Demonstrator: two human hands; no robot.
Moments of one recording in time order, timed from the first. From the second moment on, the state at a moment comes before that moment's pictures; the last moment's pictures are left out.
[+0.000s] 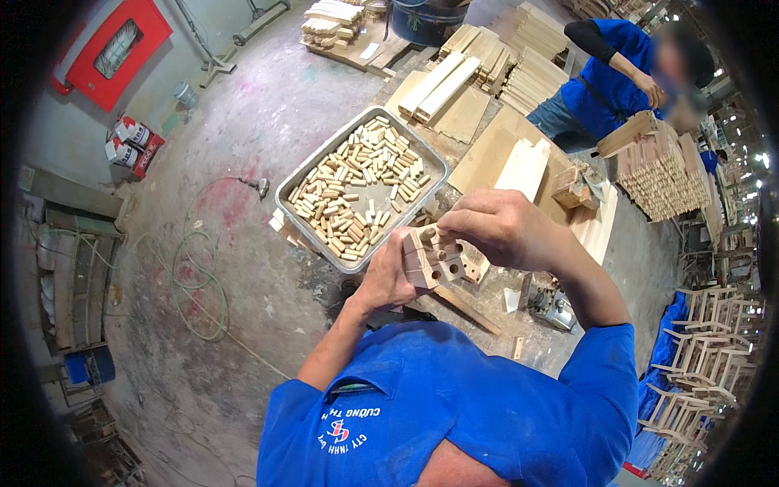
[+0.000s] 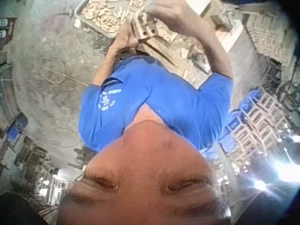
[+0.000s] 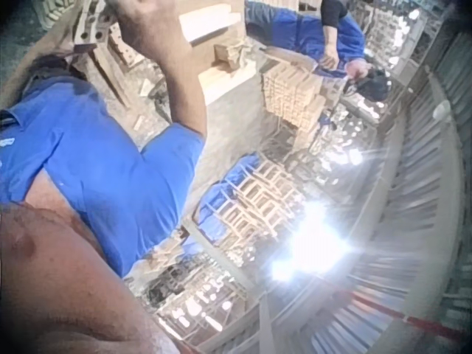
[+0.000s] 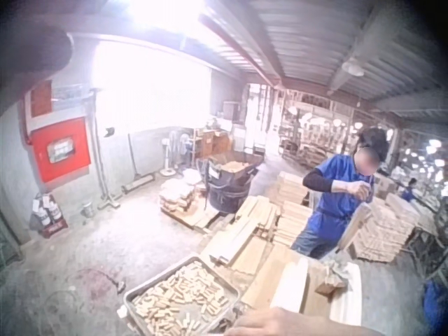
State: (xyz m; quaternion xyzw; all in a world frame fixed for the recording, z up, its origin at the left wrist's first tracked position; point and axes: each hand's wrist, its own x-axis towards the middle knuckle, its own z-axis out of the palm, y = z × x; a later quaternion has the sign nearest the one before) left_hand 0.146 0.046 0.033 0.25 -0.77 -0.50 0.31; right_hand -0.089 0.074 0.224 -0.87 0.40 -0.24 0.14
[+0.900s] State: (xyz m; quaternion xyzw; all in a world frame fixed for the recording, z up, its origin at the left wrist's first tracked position) left_hand 0.183 0.059 0.020 0.23 -0.75 -0.49 0.38; right_hand -0.171 0.178 0.031 -0.56 0.79 -0.04 0.25
